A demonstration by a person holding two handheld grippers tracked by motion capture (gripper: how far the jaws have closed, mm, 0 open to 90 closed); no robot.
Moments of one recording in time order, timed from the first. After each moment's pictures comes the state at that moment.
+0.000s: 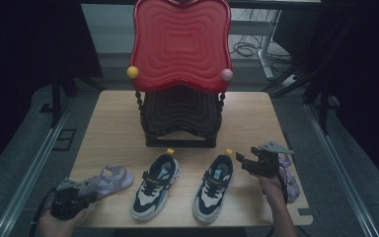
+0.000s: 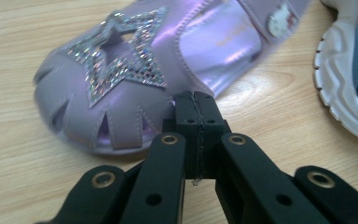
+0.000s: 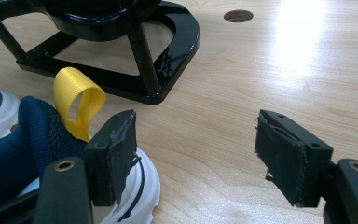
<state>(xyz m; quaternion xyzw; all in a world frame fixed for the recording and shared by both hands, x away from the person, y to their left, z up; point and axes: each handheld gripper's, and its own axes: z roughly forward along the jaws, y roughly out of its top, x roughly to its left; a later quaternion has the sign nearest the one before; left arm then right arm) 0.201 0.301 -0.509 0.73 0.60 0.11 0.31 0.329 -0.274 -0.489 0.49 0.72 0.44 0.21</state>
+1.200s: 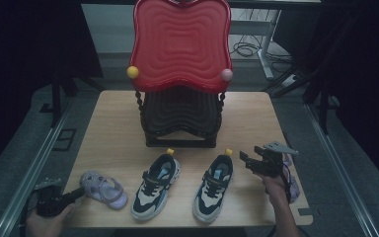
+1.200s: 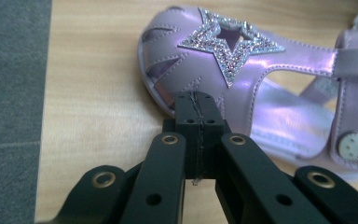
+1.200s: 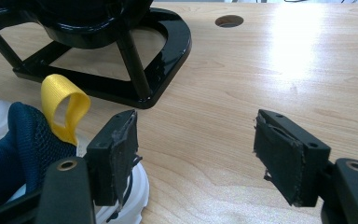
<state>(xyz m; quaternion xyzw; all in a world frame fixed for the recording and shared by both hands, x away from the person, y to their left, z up) 0.207 0.342 -0.520 0.66 0.65 0.11 0.35 0.330 -0.285 -0.488 0.49 0.71 0.45 0.22</state>
